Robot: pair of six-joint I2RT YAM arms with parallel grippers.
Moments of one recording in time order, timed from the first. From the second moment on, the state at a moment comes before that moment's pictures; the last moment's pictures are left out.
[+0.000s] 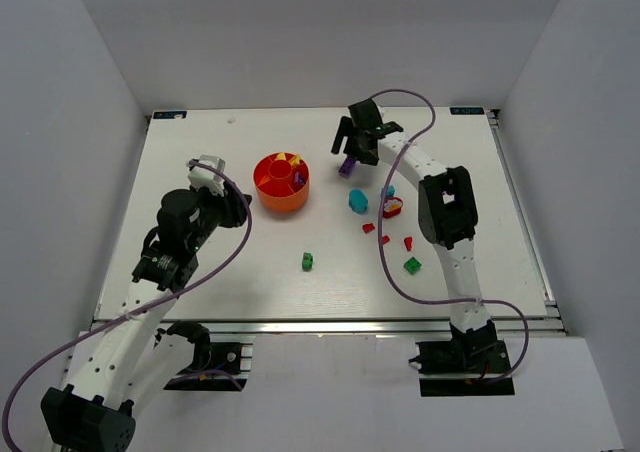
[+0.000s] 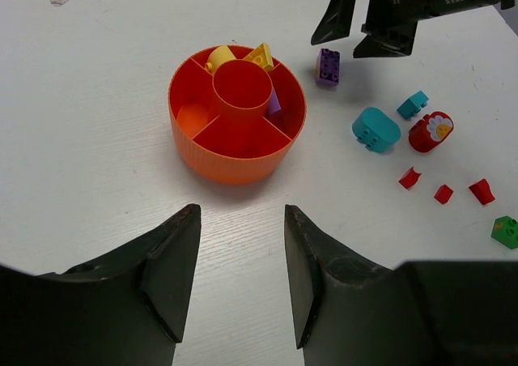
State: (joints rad) left arm -0.31 0.78 0.73 -0.18 0.06 -0.16; right arm 0.45 2.34 2.03 -0.52 0.08 0.60
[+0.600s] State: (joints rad) left arm -0.31 0.78 0.73 -0.18 0.06 -0.16; right arm 0.45 2.44 2.07 -0.52 0.17 0.63
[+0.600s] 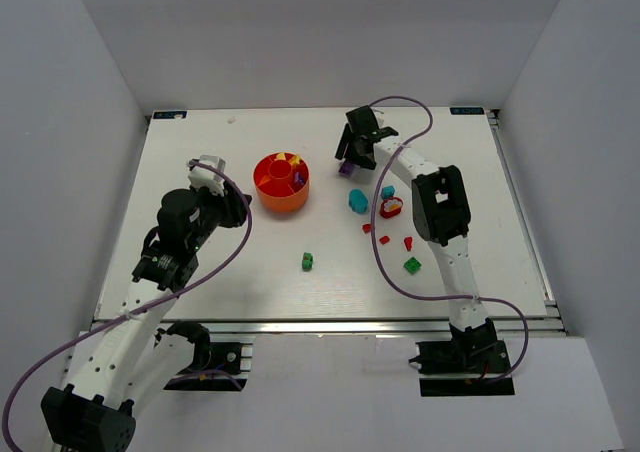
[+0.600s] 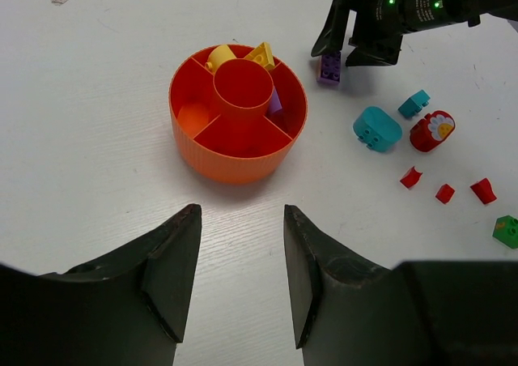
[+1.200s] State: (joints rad) left arm -0.31 0.77 0.73 -0.18 0.06 -0.15; right arm 0.48 2.43 2.04 -0.47 0.18 0.59
